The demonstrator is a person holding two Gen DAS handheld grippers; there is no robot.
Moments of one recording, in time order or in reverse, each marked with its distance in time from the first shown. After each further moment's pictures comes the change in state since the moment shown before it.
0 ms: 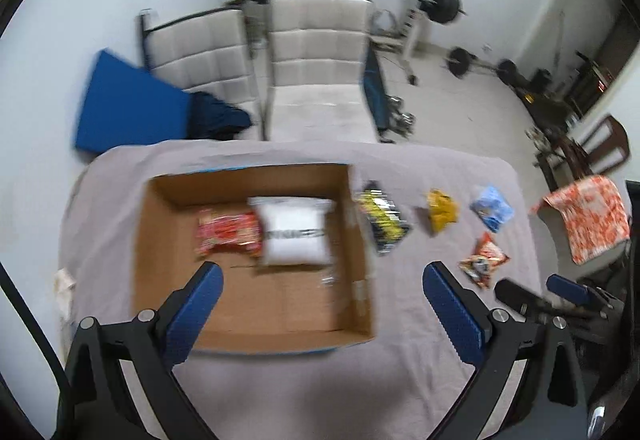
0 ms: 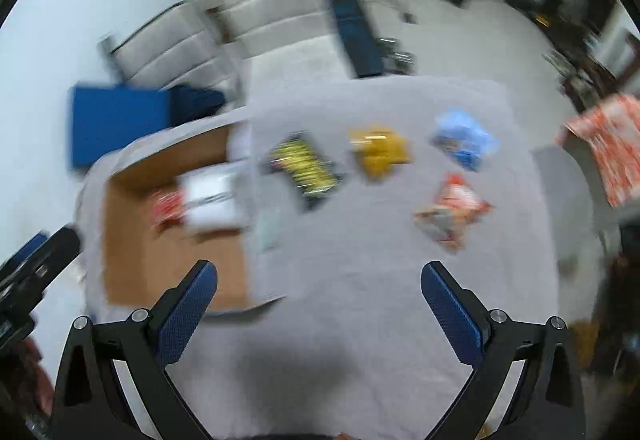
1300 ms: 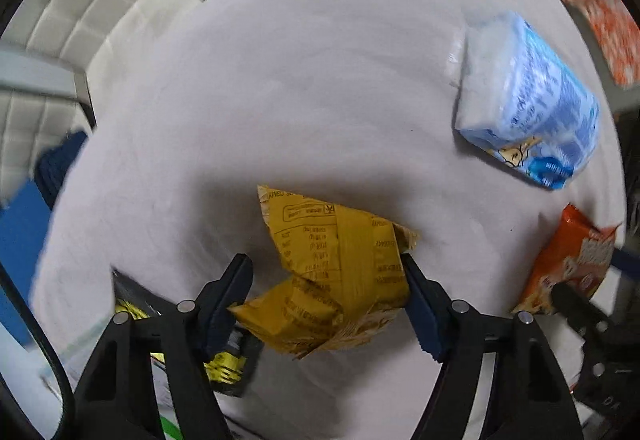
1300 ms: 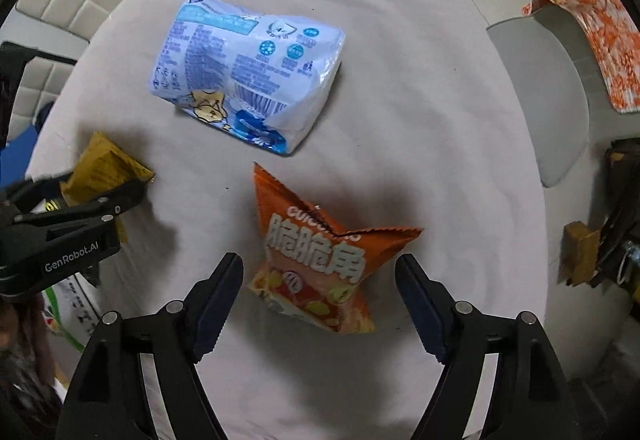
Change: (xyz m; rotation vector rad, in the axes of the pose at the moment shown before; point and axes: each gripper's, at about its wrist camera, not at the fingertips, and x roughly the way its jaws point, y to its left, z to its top) left arm 0.376 -0.274 0.052 0.569 0.588 0.031; right arm 0.232 -0.271 0.063 0.278 0.385 -0.073
